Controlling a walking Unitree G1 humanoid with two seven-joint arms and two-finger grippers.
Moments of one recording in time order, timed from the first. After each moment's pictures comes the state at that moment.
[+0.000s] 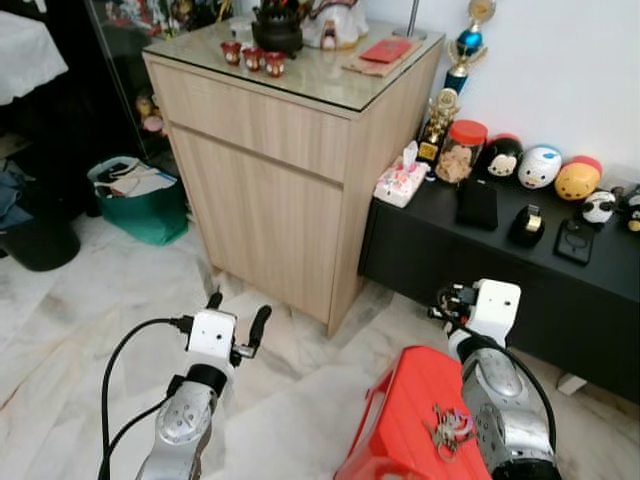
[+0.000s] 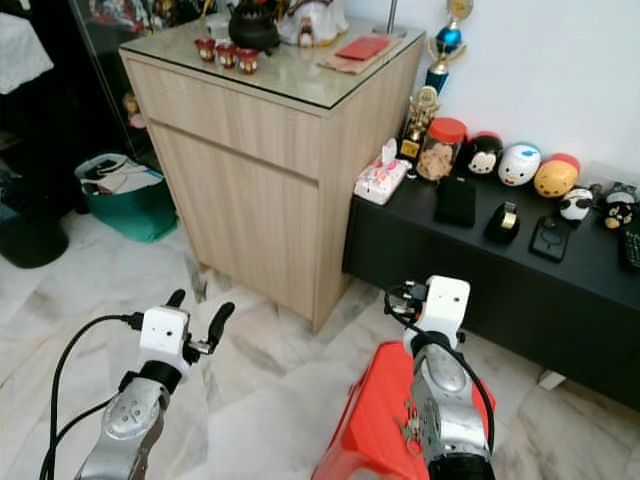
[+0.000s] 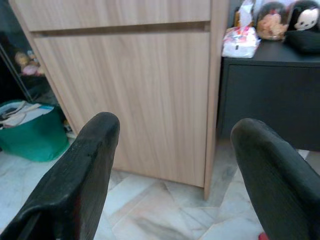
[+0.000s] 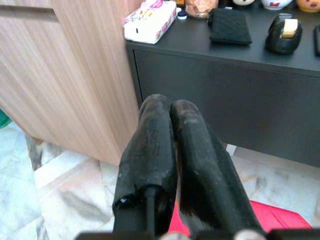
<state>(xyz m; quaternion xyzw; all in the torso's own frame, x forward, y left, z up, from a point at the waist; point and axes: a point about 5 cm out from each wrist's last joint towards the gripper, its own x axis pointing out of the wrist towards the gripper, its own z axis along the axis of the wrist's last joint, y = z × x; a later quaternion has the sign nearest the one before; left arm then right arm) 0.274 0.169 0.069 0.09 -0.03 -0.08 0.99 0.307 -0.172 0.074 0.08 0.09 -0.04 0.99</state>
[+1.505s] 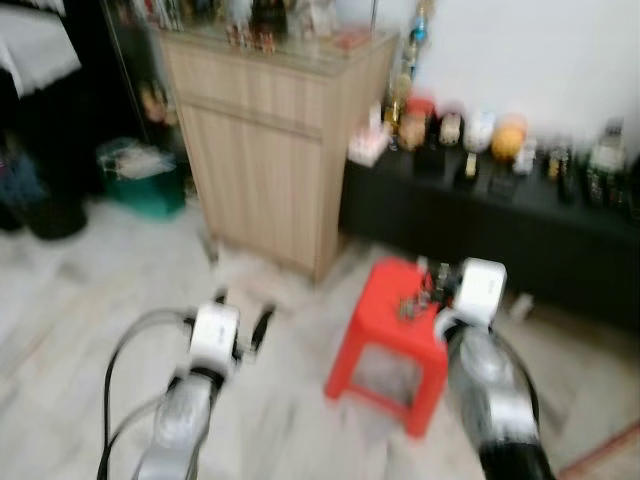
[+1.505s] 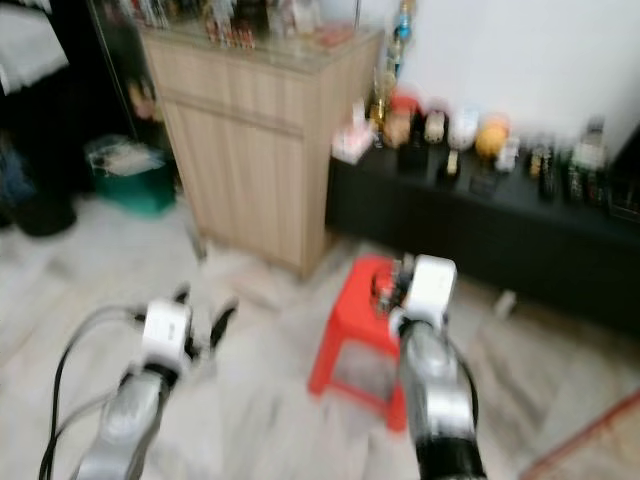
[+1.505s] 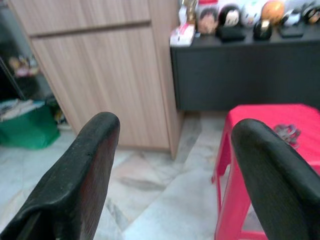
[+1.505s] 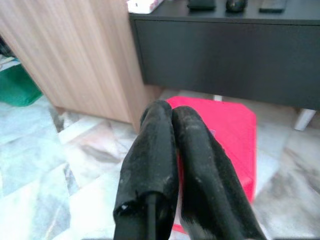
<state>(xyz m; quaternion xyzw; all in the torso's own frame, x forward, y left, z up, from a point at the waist) 0.272 0.160 0.071 0.09 -0.03 -0.12 0.99 0.311 -0.163 0.070 0.08 0.12 -0.03 0.99</state>
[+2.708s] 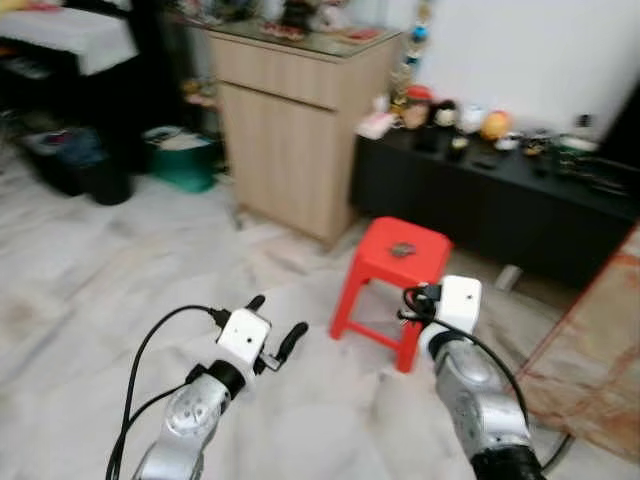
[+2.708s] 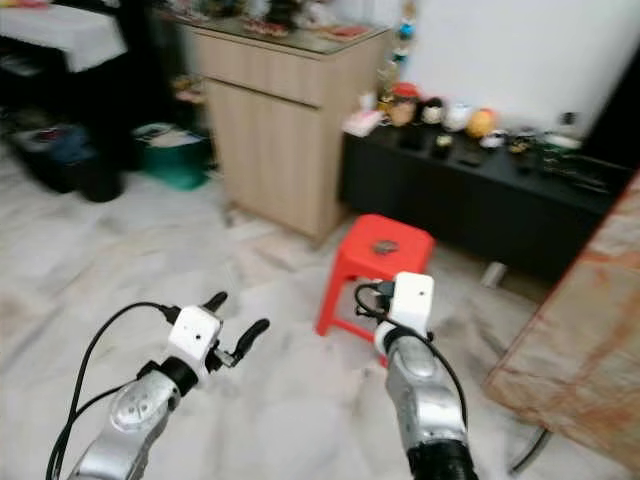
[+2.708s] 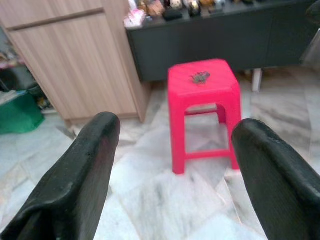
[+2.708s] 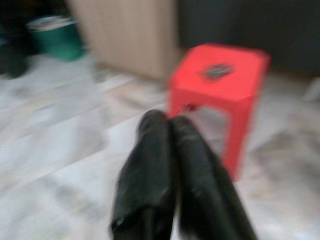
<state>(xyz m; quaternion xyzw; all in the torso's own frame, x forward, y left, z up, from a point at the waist) 0.263 0.140 0.075 0.13 0.00 -0.23 0.96 0.310 -0.139 0.070 0.08 0.17 0.00 0.98</state>
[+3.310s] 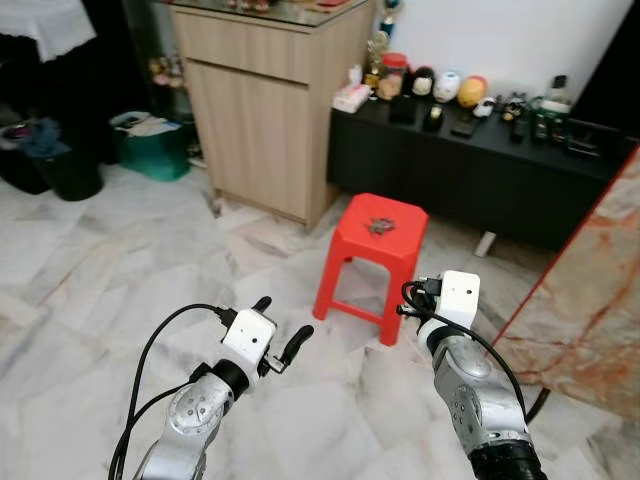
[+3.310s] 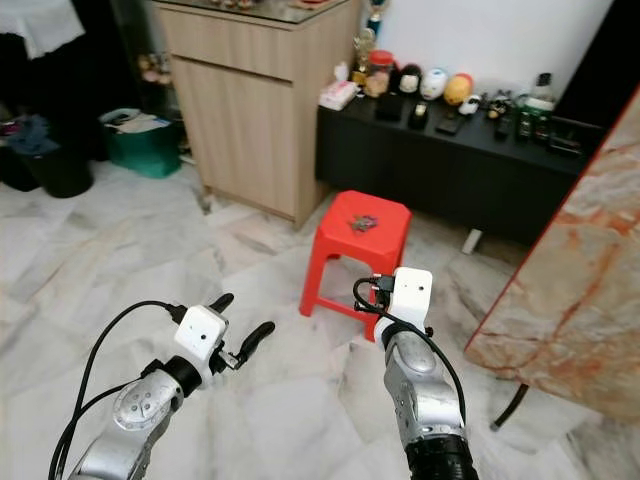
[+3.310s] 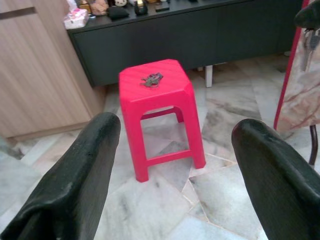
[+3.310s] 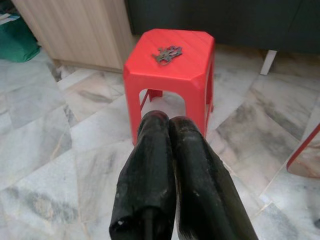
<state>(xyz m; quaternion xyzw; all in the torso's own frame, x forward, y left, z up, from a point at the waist) 0.268 0.136 0.081 0.13 0.00 -0.25 0.96 0.312 -0.136 0.073 0.09 0.17 0.00 0.98</state>
